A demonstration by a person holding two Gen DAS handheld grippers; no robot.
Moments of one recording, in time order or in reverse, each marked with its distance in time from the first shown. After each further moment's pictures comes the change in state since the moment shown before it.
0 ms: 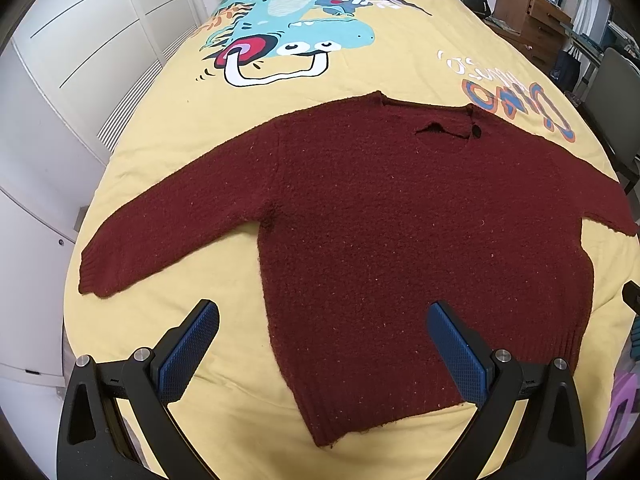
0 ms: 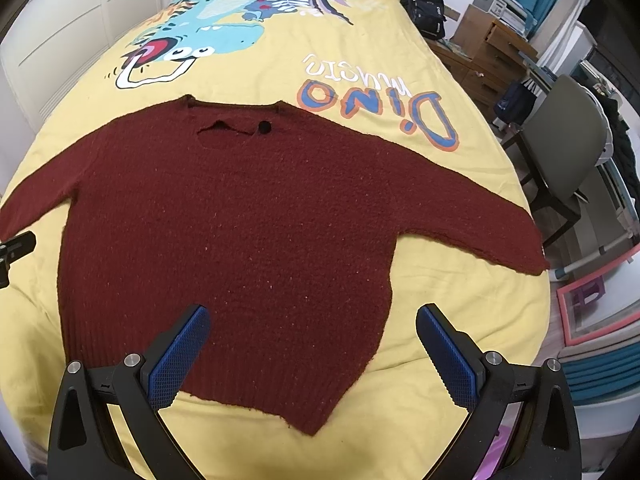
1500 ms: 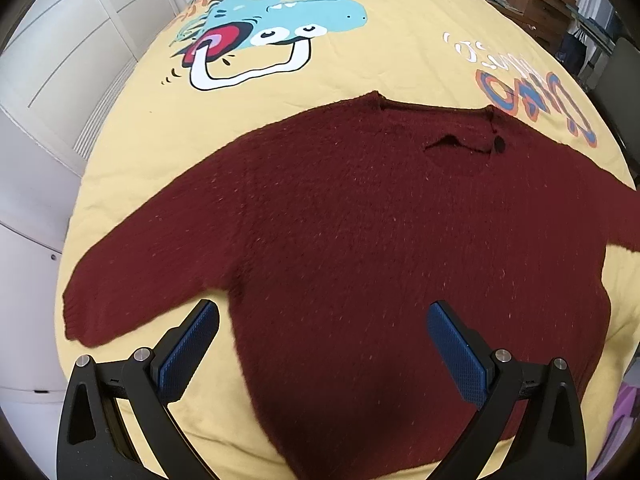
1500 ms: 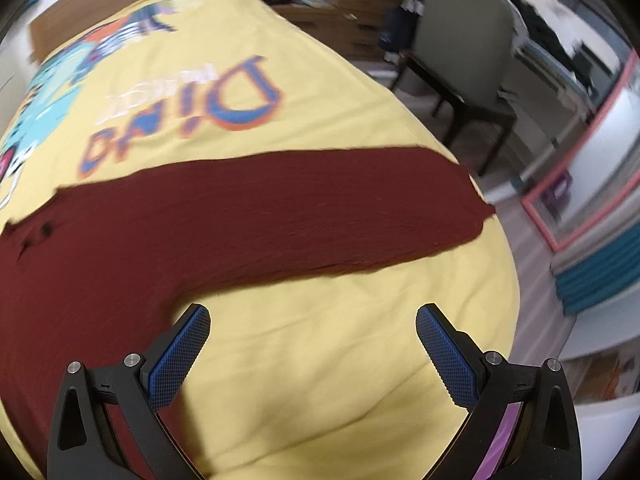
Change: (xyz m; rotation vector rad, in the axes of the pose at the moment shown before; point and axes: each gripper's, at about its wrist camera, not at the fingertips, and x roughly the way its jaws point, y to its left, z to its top) left arm 0.077 -0.008 0.081 0.035 0.091 -0.007; right arm 0.119 -0.247 0.021 0.442 0.055 -0.154
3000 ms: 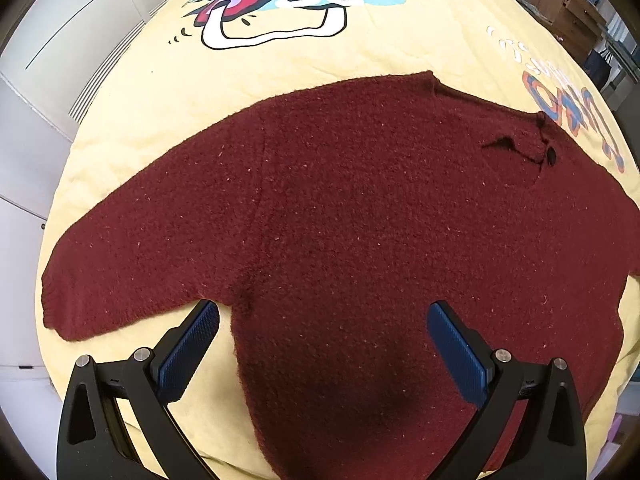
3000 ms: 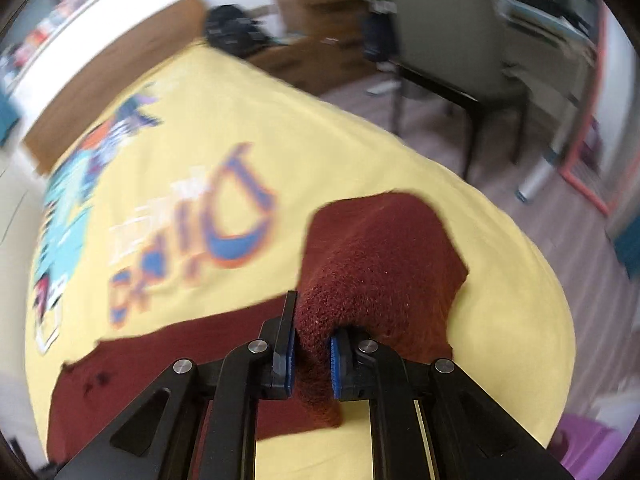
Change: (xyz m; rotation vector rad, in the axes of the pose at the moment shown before) left arm 0.036 0.063 0.026 -0.091 0.074 -0.015; right arm -0.001 -0.041 0.124 0.215 -0.125 0.257
